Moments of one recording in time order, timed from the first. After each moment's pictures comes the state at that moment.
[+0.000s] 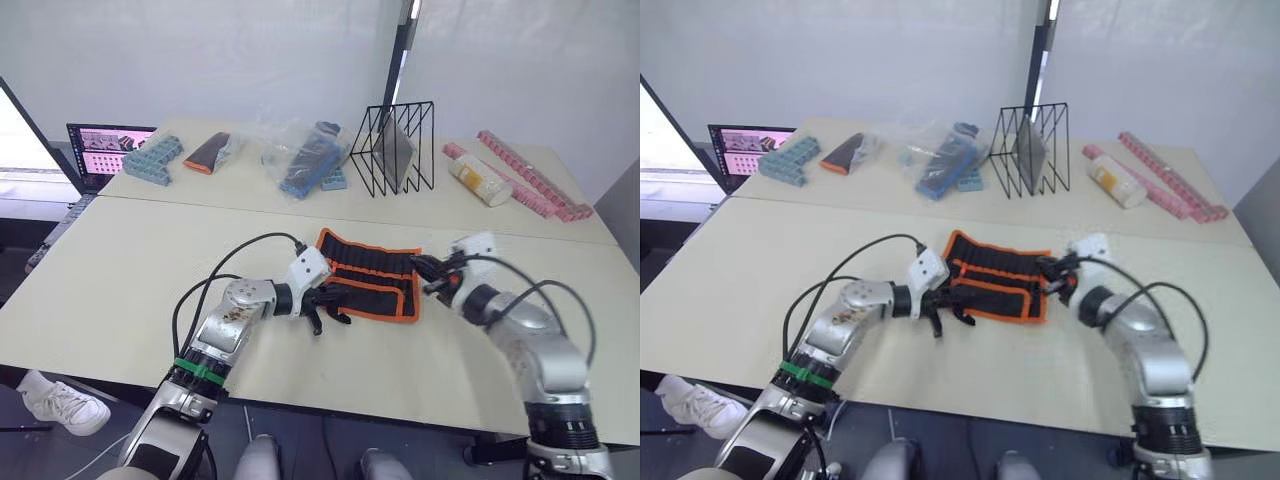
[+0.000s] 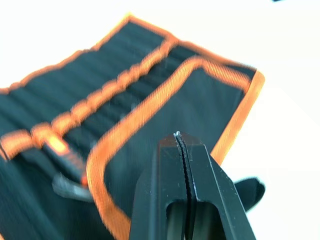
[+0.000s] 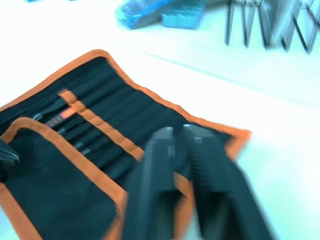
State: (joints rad) left arm -0.58 0.29 -0.26 0.16 -0.17 0.37 -0.90; right arm -0.30 -0.47 -0.20 -0.17 0.43 0.66 0.51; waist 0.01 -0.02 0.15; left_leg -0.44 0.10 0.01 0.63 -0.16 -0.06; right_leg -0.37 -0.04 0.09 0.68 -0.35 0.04
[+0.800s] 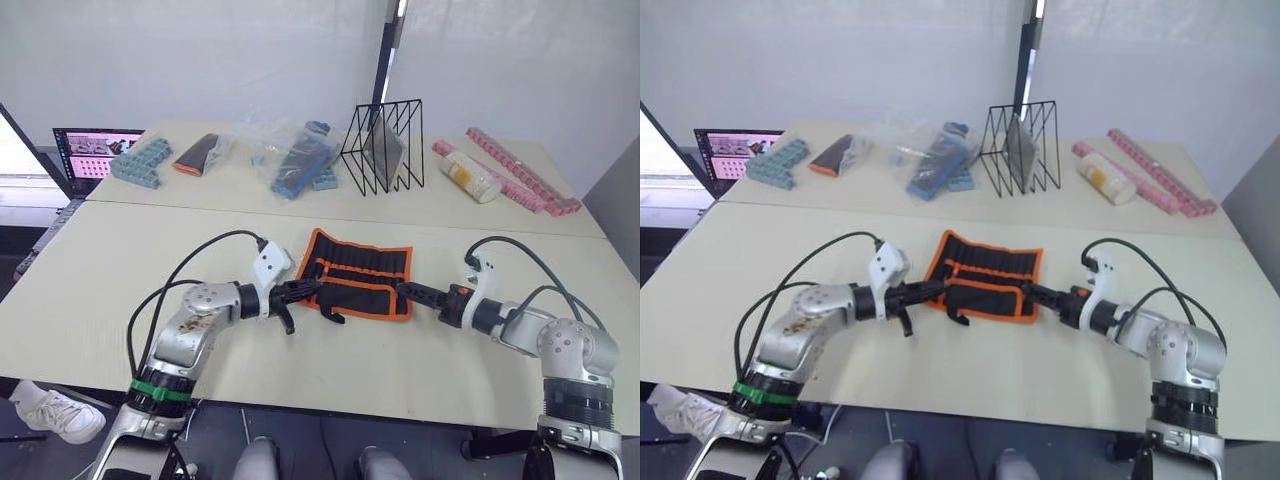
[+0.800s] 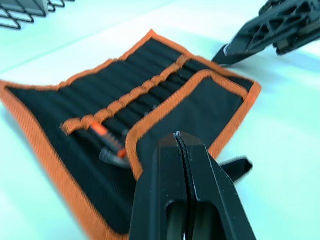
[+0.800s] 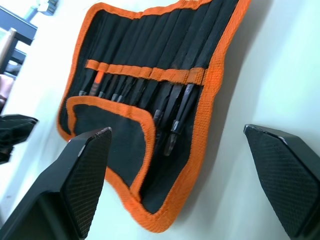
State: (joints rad) left arm -0.41 0.45 -0.11 -0.06 -0.27 0.46 -0.90; right arm -0.42 -0.45 -0.36 0.02 0.78 1.23 0.49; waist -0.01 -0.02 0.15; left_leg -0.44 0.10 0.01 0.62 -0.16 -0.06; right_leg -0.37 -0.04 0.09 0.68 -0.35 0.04
